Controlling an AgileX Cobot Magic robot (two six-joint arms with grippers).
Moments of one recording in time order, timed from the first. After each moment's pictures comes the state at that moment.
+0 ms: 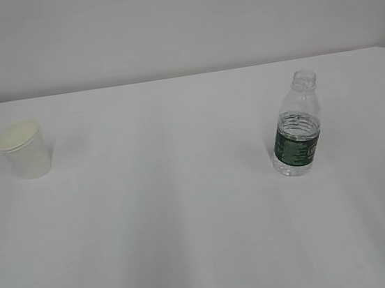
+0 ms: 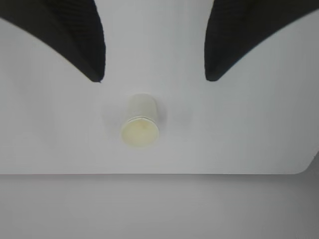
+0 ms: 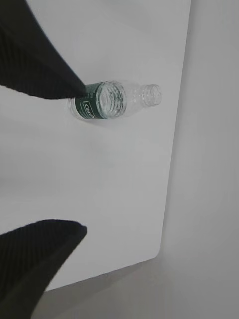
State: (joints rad) left arm 0.01 0.52 -0.57 0.01 0.53 -0.07; right arm 0.09 0.44 -0.53 -0.02 0.54 -0.10
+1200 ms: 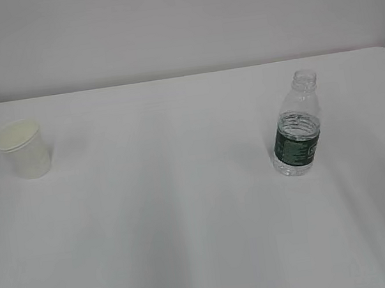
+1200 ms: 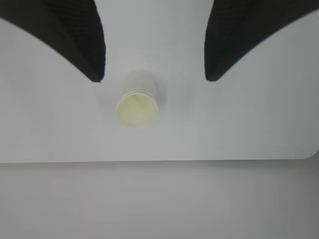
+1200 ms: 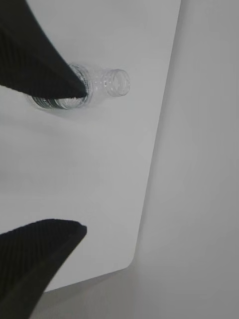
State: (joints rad) left arm 0.01 0.76 -0.57 0.02 0.27 -0.07; right arm 0.09 0.80 -0.53 -0.02 0.14 -0.15
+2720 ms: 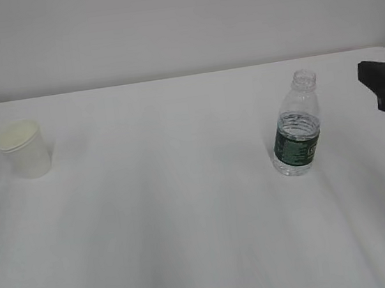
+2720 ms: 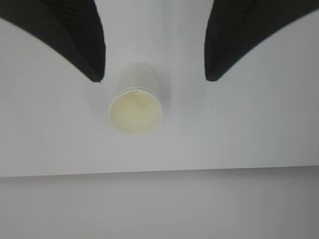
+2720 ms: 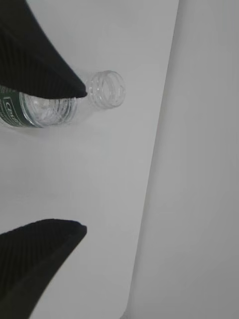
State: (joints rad) left arm 0.01 1.09 -0.48 0.04 -0.14 -0.07; right arm 0.09 1.20 -0.47 -0.18 -0.36 0.03
